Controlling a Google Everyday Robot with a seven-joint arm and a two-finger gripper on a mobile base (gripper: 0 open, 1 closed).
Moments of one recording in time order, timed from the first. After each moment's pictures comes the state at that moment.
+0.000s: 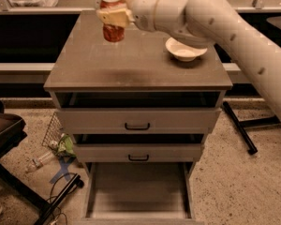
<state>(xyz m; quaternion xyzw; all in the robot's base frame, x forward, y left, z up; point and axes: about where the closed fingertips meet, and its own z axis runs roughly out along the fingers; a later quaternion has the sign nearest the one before) 0.714 0.067 1.019 -0.43 0.57 0.27 0.65</state>
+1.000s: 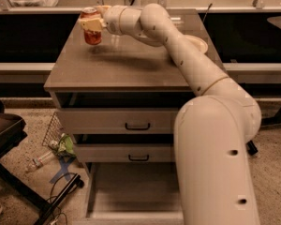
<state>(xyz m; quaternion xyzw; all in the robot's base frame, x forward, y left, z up) 0.863 0.155 0.934 -0.41 0.60 0.30 0.62</state>
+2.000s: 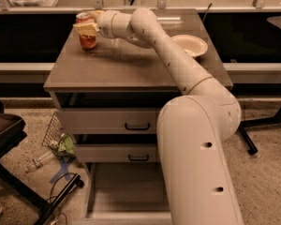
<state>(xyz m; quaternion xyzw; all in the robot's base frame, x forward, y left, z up) 0.882 0.185 0.907 -0.42 0.60 0.29 0.61</state>
